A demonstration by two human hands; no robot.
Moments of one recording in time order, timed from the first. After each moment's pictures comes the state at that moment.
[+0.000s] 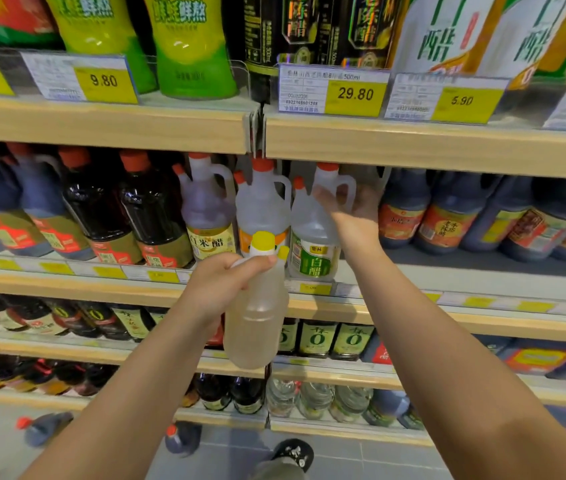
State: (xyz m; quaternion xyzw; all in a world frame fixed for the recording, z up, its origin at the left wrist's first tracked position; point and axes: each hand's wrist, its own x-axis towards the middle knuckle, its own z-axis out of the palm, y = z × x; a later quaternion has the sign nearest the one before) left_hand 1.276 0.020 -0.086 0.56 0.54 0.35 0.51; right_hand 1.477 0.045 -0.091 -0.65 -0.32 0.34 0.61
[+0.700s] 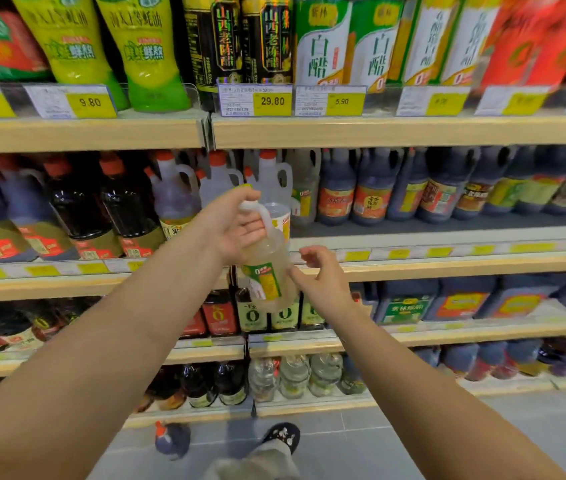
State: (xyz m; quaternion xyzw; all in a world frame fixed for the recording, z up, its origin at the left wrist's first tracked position) left_hand 1.314 -0.035 -0.001 0.38 0.47 0.25 0.75; right_hand 1.444 -0.114 -0.125 -0.71 -0.45 0.22 0.50
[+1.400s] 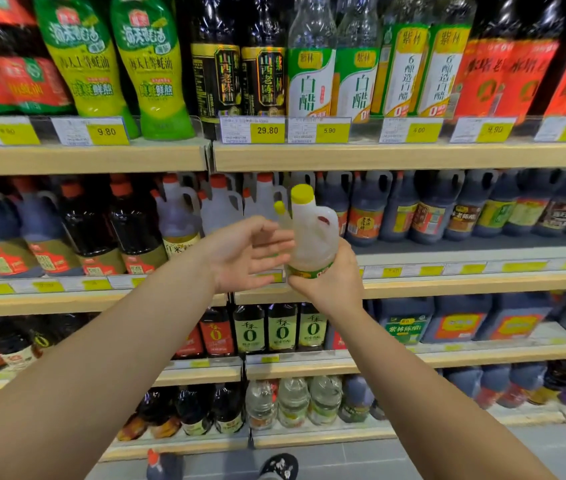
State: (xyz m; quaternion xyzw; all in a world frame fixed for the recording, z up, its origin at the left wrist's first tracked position) left_hand 1.309 -0.063 0.000 0.50 0.40 0.14 0.76; right_hand 1.461 -0.120 -0.100 -0.74 -0.43 0.07 0.52
